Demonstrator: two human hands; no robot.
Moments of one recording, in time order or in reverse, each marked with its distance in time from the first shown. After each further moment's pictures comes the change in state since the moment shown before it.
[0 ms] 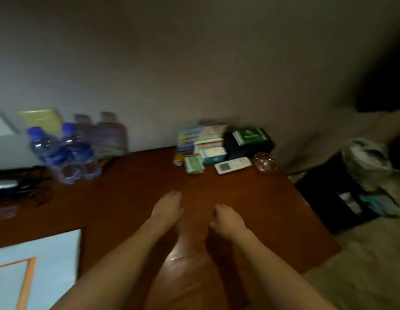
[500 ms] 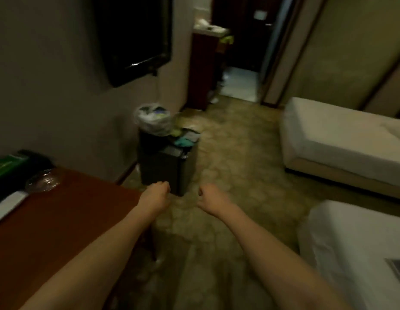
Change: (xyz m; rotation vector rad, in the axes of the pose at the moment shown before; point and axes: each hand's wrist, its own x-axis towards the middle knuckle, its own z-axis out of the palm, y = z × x) left_hand -0.121 0.483 0.173 0.230 -0.245 0.871; right_hand -0.349 0.389 -0.009 0.278 0.465 0.651
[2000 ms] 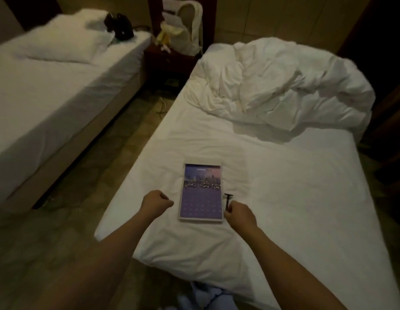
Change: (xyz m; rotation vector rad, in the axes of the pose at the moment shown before) left_hand 0.221 0.898 0.438 0.140 -0.874 0.822; right_hand -0.344 0.753 -0.035 0.762 0.478 1.825
